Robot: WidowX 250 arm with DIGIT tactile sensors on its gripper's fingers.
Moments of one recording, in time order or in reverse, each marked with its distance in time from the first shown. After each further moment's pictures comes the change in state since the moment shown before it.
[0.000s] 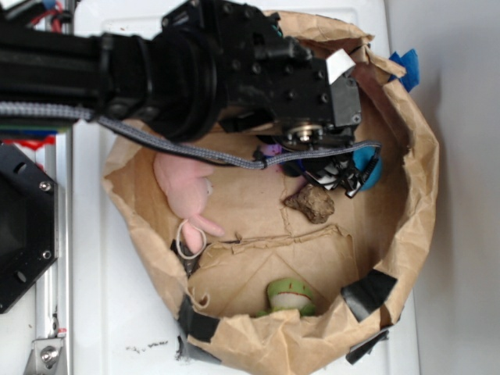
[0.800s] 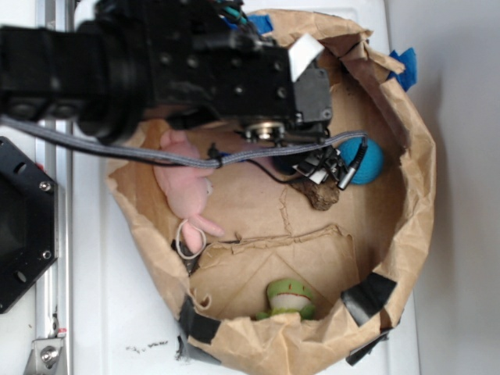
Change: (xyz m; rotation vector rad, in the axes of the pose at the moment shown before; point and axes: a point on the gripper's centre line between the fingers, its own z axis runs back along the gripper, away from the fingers) arm -0.004 0.013 0.023 0.010 -0.041 0.088
